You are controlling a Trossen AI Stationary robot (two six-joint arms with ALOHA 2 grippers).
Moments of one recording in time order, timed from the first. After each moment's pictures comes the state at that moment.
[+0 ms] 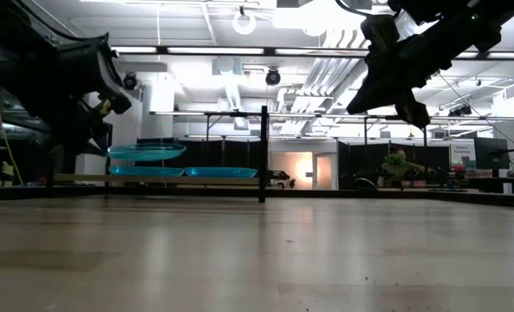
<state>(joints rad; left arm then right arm) 0.03 1.14 0.34 -0.47 -1.13 -2.19 -0.10 1.04 0.56 -0.10 0.05 0.94</state>
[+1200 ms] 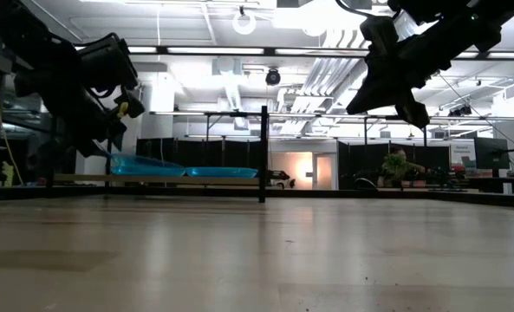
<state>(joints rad) 0.26 1.14 0.34 -0.21 -1.06 -1.82 -0.10 1.04 0.56 -0.10 0.07 0.93</state>
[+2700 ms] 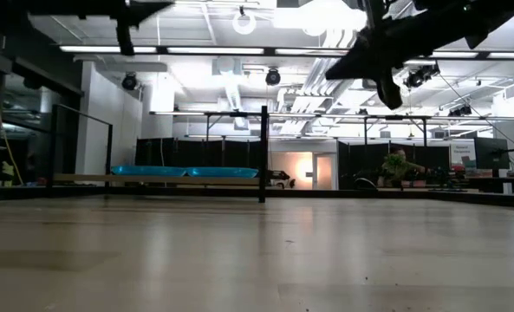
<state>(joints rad) 0.02 0.74 0.37 0.68 -0.39 -0.54 -0.10 1.04 0.56 0.16 0.13 0.88</state>
